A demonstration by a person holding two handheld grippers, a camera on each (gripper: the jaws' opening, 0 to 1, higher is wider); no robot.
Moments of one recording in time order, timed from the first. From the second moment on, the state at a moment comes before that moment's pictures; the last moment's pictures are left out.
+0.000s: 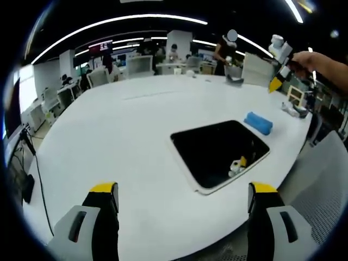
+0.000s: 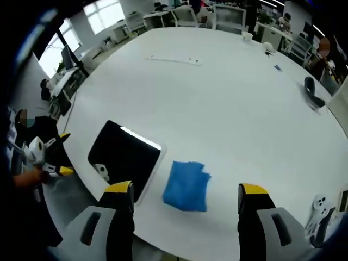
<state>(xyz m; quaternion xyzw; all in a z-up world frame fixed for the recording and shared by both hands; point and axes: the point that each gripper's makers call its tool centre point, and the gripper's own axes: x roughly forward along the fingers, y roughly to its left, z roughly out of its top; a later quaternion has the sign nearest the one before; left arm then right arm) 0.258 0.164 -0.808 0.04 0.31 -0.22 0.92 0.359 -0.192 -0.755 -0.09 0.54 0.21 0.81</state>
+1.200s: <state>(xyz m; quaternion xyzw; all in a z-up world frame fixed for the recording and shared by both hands) 0.257 0.166 -0.813 0.05 0.32 -0.22 0.92 0.363 -0.189 -0.840 -0.09 0.53 0.20 0.82</state>
